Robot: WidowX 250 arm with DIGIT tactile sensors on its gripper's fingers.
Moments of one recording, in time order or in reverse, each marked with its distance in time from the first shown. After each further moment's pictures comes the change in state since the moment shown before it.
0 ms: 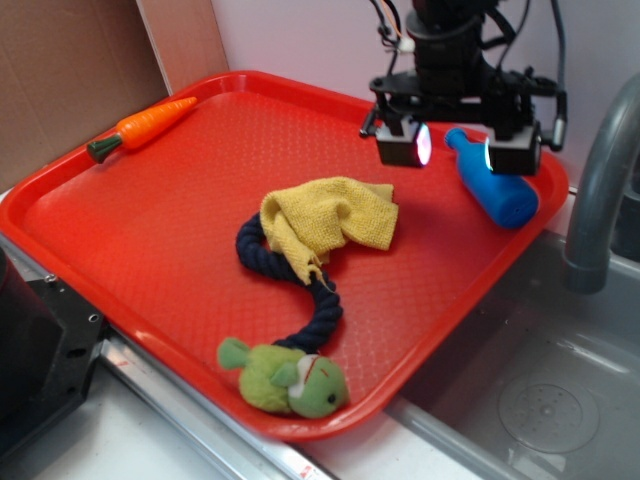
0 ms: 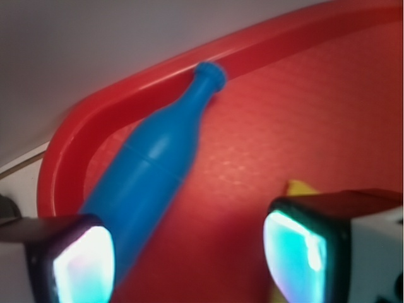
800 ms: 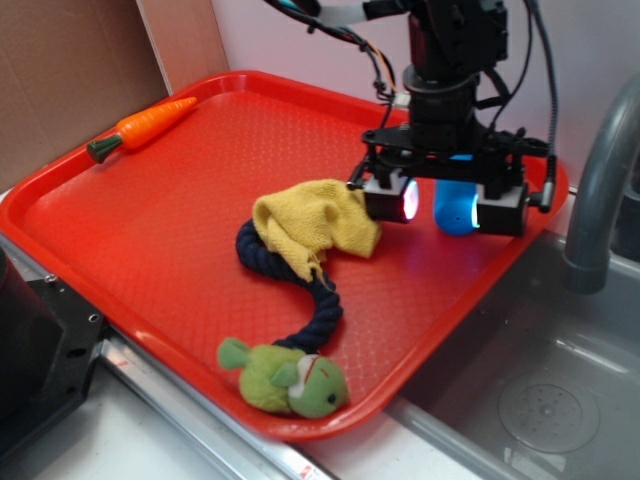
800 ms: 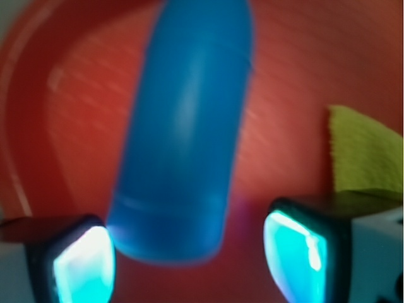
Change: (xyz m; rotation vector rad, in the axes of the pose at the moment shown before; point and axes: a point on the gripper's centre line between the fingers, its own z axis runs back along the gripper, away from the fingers) arm -0.034 0.016 -0.007 0.037 0.131 0.037
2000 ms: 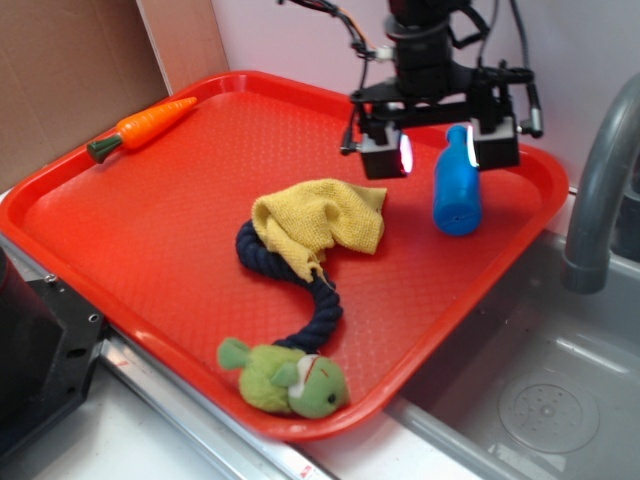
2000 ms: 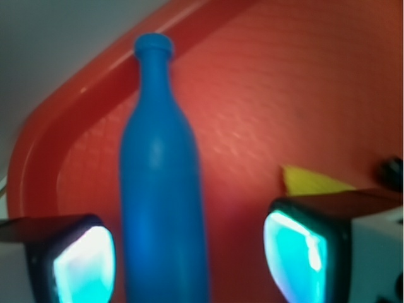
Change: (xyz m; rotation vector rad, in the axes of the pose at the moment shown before) arm 0.043 0.003 0.001 -0.034 -0.044 0.192
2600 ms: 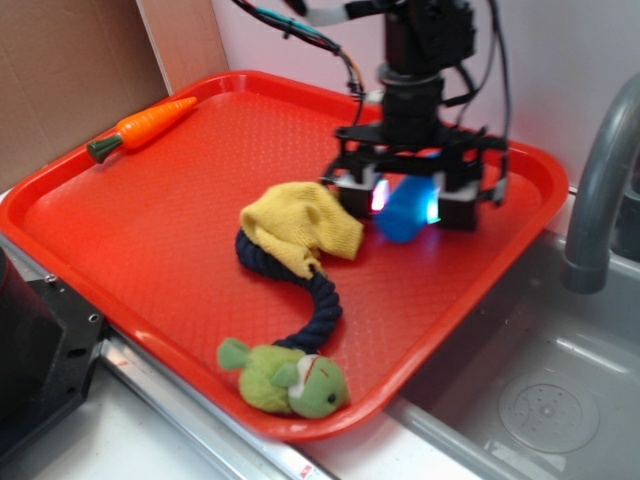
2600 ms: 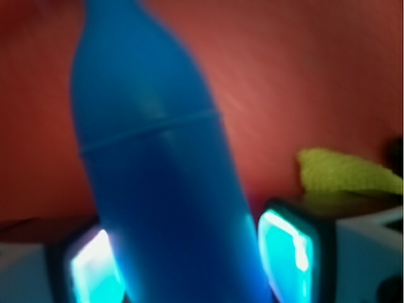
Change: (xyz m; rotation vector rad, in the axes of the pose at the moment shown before) arm -0.032 0.040 -0.001 0.113 0.167 -0.222
